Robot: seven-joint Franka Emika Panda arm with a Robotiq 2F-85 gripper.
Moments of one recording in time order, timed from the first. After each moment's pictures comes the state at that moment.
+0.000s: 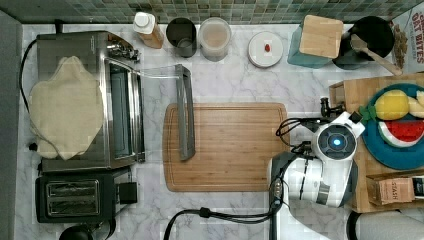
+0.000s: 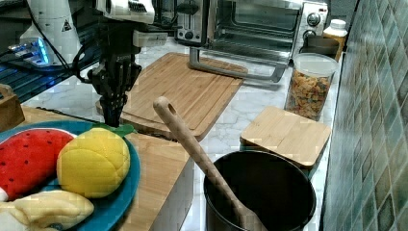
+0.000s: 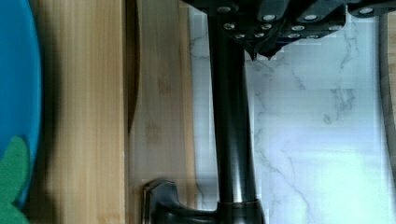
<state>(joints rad) -0.19 0.20 -0.31 -2.29 -0.38 0.96 -0.98</state>
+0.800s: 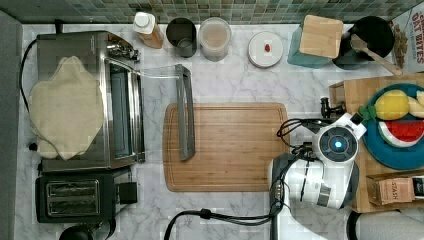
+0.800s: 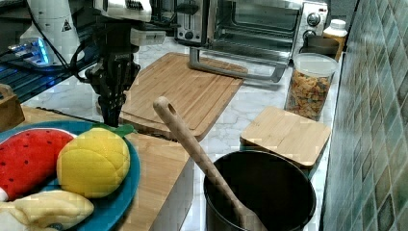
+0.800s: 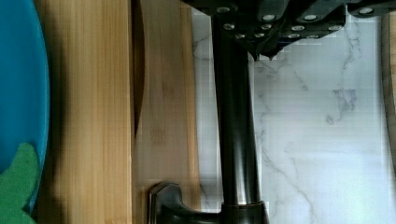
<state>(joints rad) -0.19 0.20 -0.32 -2.30 -0.38 0.97 -0.98</state>
